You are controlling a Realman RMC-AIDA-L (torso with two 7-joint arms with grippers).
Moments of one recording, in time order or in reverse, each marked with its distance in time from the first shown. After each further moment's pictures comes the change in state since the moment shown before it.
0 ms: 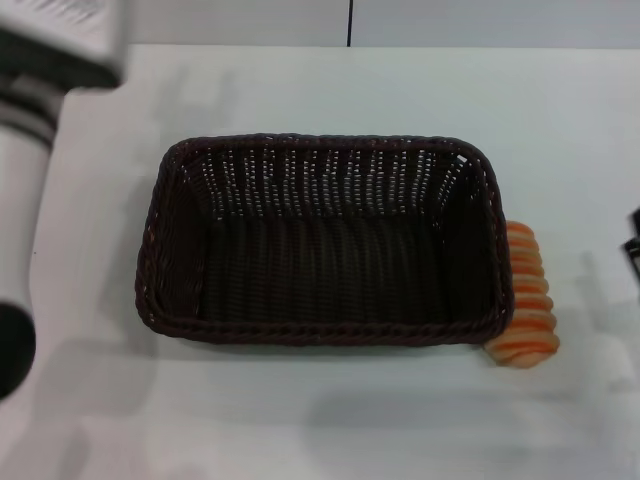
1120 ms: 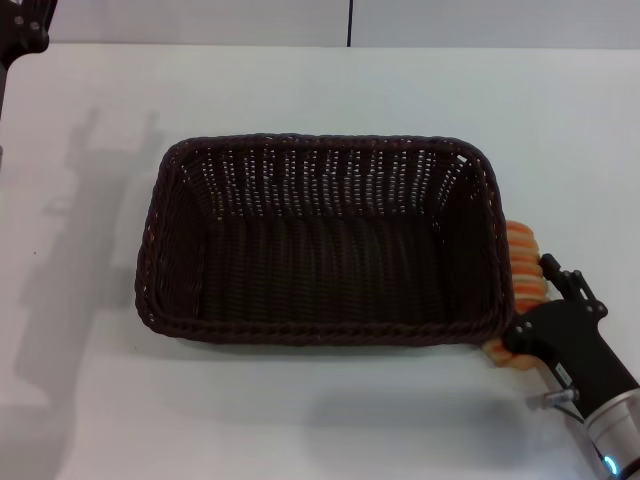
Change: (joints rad) left arm -0.002 0.003 -0.025 0.482 0.162 0.406 -0.711; right arm 0.106 0.002 -0.121 0.046 0.008 0.370 -0.003
